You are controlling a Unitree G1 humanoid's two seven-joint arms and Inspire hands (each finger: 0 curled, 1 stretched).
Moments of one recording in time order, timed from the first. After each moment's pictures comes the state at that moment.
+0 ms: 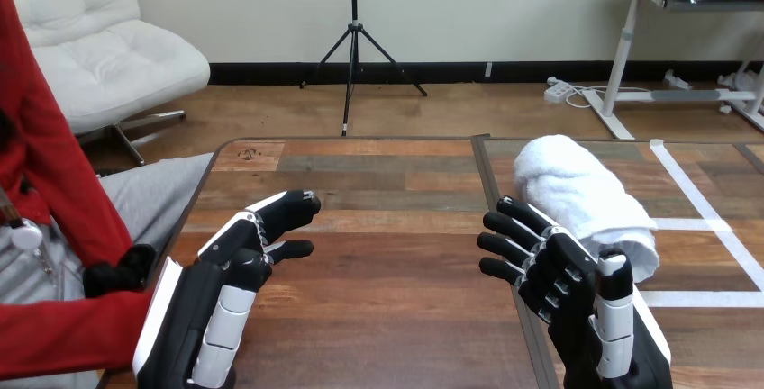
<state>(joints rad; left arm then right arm) 0.46 0.14 -0.06 -0.23 -0.11 -0.50 -0.19 0.39 -0.09 -0.01 -0.15 0.28 -0.26 0.39</state>
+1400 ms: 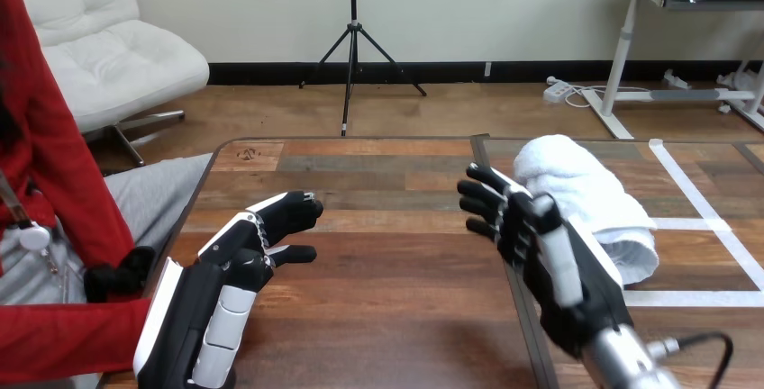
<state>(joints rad) 0.46 0.14 -0.06 -0.22 -0.11 -0.50 -0.19 -0.02 -0.16 -0.01 0.21 0.14 -0.22 0.36</state>
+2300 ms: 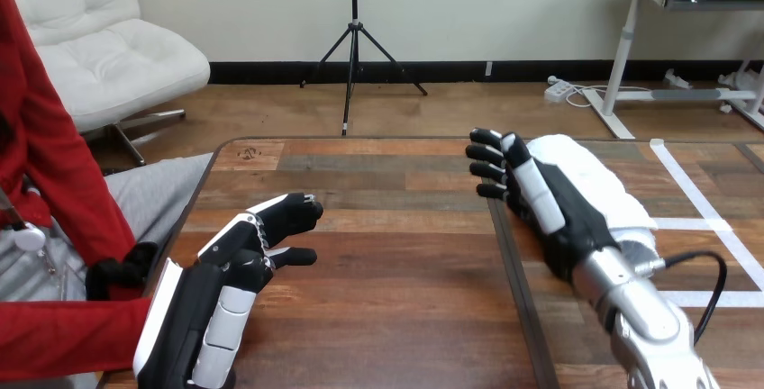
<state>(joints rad) 0.46 0.14 -0.06 -0.22 -0.11 -0.50 -0.19 -0.42 -0.24 -0.01 0.71 0.03 -0.25 0.26</state>
